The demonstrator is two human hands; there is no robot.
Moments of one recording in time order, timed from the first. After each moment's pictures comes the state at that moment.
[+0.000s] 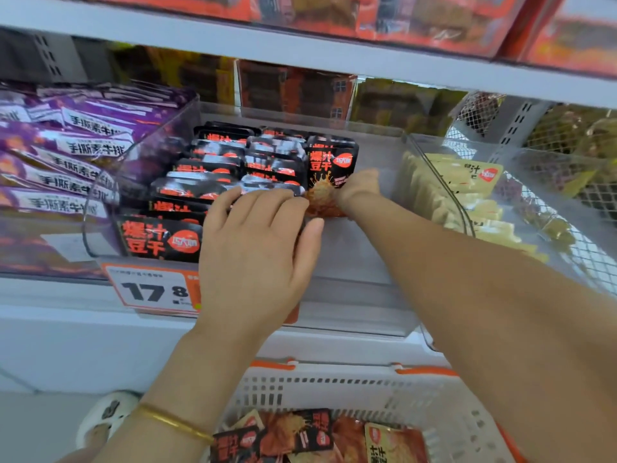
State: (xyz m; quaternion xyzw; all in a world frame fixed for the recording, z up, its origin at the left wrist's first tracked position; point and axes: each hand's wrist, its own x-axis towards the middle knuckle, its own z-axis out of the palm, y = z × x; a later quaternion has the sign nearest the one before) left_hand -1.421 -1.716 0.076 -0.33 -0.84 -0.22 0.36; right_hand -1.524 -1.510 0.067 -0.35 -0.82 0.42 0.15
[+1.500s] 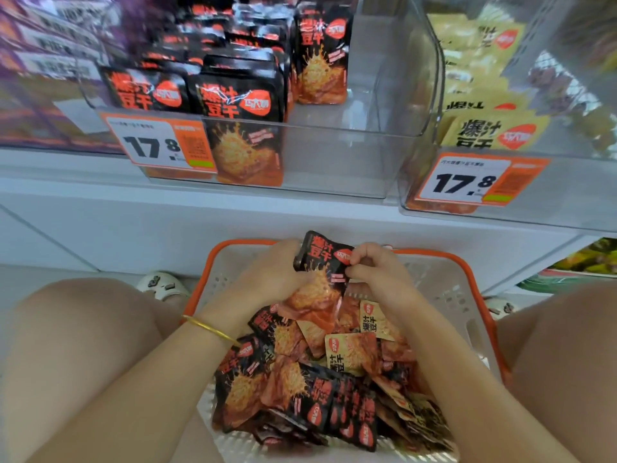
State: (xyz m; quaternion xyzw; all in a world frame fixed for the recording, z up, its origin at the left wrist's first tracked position) left_hand -1.330 -1.723 -0.039 -0.24 -0.88 -0.31 -0.27; right_hand -1.252 -1.565 -0.066 -0.26 -0.68 0.68 0.00
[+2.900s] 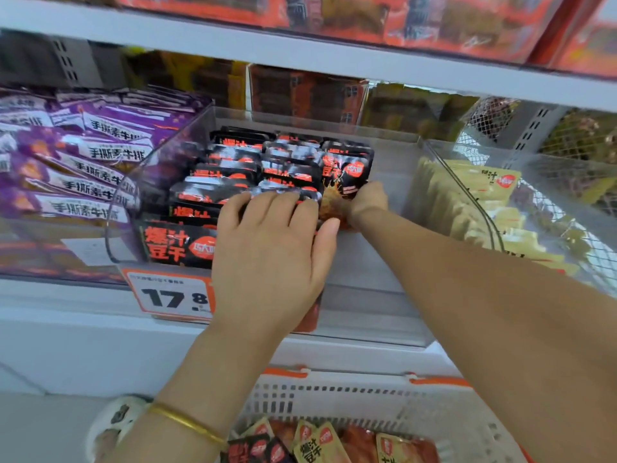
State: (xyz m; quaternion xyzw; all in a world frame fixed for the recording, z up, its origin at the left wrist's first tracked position) left_hand -1.431 -1.719 0.076 -0.31 -0.86 -0.16 0.36; right_hand -1.524 -1.518 0.054 -0.35 -0.84 0.39 0.15
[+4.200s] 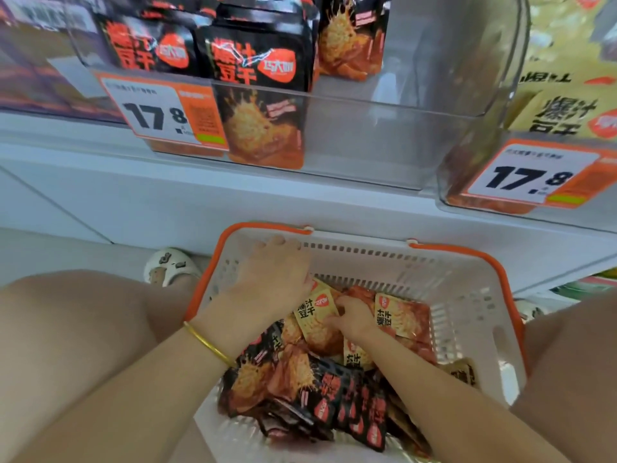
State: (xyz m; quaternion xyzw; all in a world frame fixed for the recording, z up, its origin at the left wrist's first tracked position) left_hand -1.328 -1.732 -0.049 -0.34 -0.93 0.02 -0.12; right_hand -1.262 -1.591 -0.214 -0.22 -0.87 0.40 -0.21
